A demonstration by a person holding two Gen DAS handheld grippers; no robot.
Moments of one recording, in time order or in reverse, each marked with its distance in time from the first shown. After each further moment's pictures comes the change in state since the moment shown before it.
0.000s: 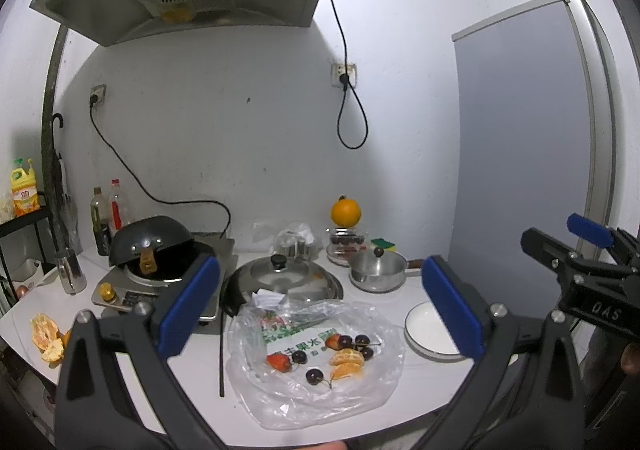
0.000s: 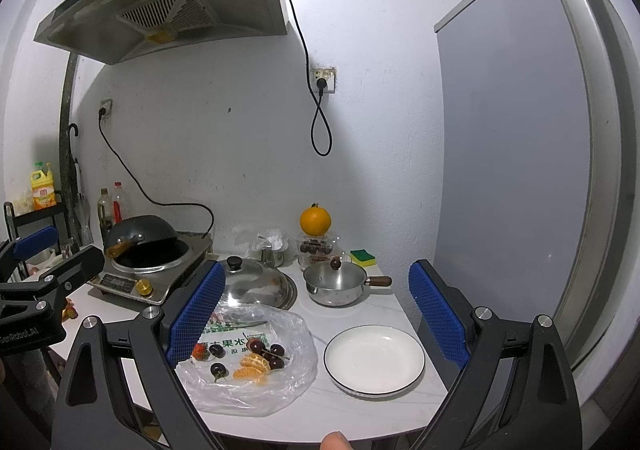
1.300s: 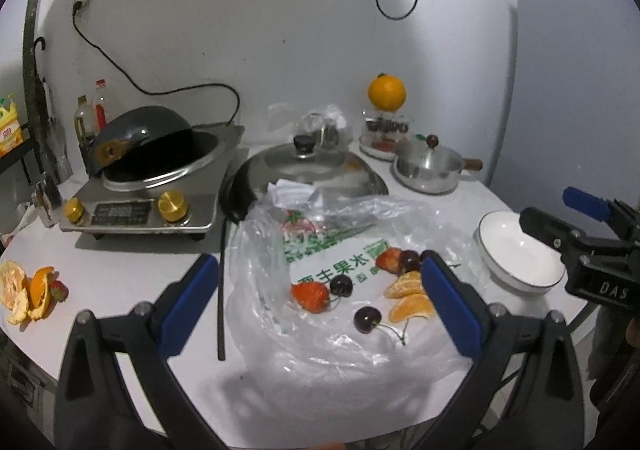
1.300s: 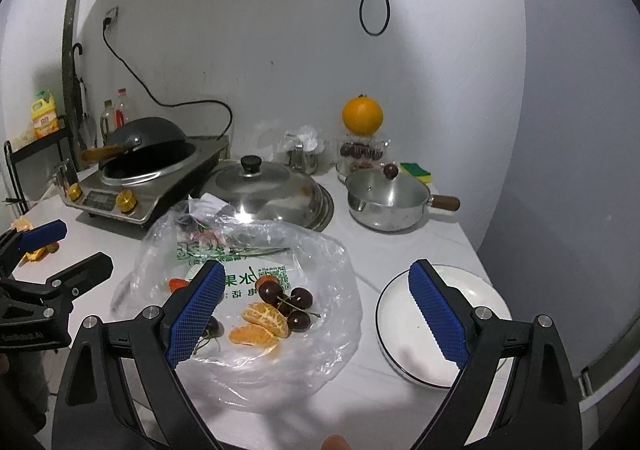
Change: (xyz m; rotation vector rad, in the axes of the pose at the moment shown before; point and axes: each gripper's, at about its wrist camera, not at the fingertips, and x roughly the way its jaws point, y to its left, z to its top) left arm 0.163 0.052 -0.110 -0.011 0.371 0.056; right arm 0.171 0.034 -0.083 -0.065 0.327 0.126
